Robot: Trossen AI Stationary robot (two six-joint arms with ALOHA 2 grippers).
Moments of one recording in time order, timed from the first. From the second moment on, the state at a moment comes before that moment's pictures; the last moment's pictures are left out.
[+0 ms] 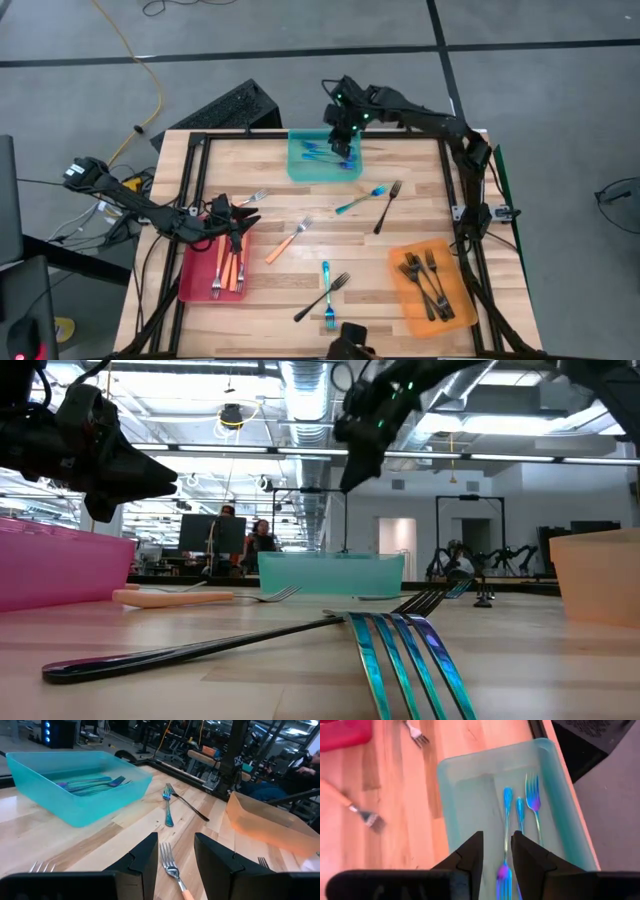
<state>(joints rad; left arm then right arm) -0.42 0.69 0.01 0.46 -0.82 -0.51 -0.58 1.96 1.91 -0.93 -0.26 -0.30</state>
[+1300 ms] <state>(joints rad) -0.42 0.69 0.01 0.46 -0.77 -0.51 -0.71 0.89 1.20 -1.27 -0.13 -0.09</state>
